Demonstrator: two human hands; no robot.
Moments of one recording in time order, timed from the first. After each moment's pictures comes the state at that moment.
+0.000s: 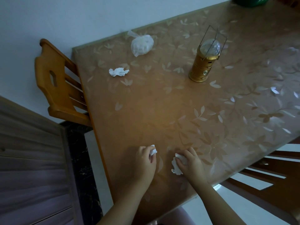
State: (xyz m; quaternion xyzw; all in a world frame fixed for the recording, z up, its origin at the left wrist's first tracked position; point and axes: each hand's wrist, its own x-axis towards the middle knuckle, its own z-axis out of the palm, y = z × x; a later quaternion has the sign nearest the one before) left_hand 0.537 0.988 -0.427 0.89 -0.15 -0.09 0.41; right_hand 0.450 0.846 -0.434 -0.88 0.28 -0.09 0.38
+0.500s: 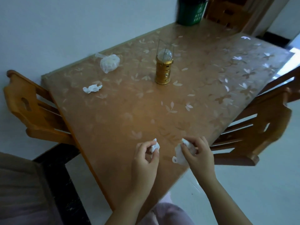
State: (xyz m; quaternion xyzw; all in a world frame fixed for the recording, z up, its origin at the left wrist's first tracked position) left_hand 0.480 0.993 -0.330 0.77 -0.22 -0.11 0.59; right_hand 0.385 0.874 -0.329 -0.78 0.37 -0.33 0.39
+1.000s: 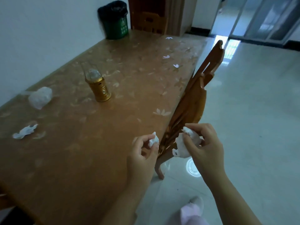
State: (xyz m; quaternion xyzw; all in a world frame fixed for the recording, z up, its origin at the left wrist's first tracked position) left_hand 0.384 0.891 -0.270 0.69 -0.41 -0.20 0.56; right_hand 0.255 0.820 -0.253 -0.69 0.47 -0.47 0.29
